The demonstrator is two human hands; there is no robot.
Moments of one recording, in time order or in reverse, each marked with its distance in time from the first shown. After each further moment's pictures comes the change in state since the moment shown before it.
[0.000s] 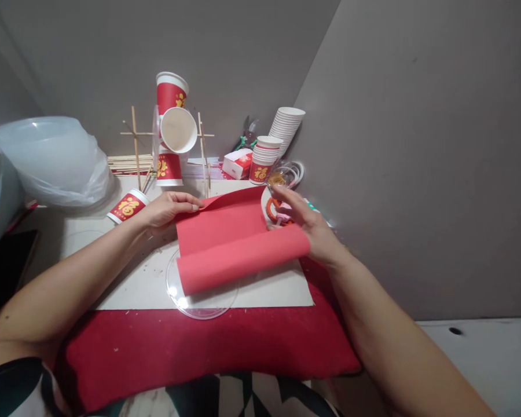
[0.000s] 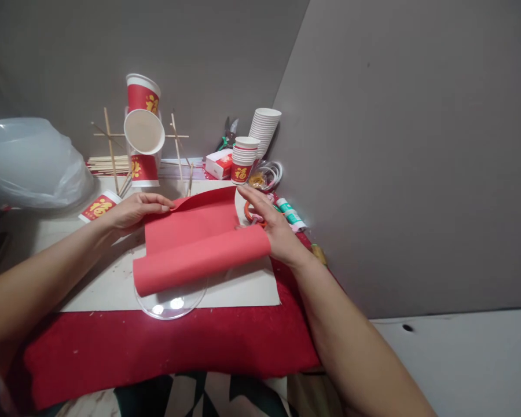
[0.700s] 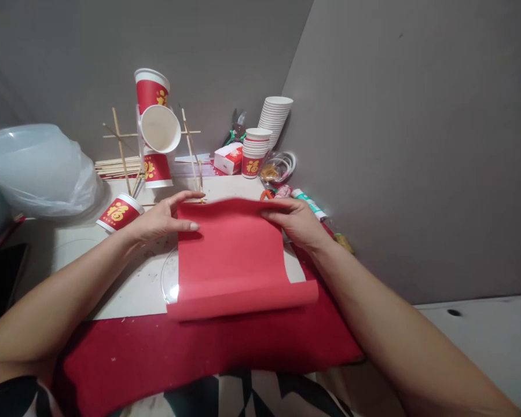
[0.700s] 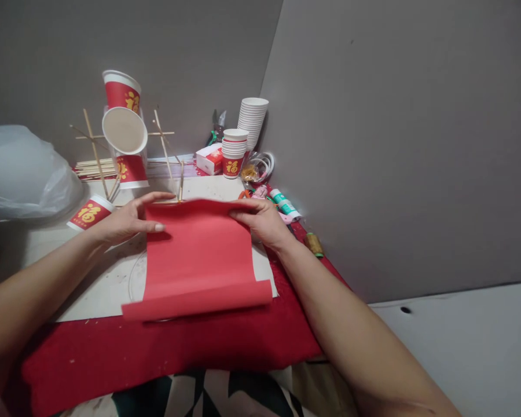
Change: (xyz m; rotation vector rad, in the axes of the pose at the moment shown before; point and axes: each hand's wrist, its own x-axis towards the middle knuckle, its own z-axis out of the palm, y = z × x) left_hand -0.010 -0.004 0.005 0.184 -0.210 0.150; right_hand 0.011 0.011 0.018 0.487 0.213 0.337
